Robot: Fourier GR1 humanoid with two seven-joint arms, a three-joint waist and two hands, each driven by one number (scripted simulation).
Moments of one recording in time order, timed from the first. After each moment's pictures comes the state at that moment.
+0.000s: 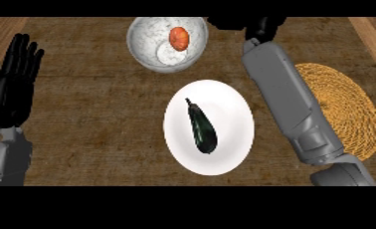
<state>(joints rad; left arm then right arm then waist) -0.24 0.30 0.25 -1.48 0.13 -0.01 -0.04 -1.06 -0.08 -0.02 -0.68 0.45 -0.78 0.39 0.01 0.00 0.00</state>
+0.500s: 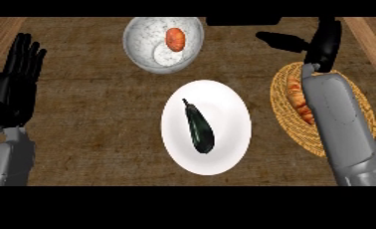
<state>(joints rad) -0.24 0.28 0.24 -1.50 0.11 0.02 -0.01 -0.71 -0.22 -0.10 -1.07 0.28 -0.62 0.26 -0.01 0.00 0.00</state>
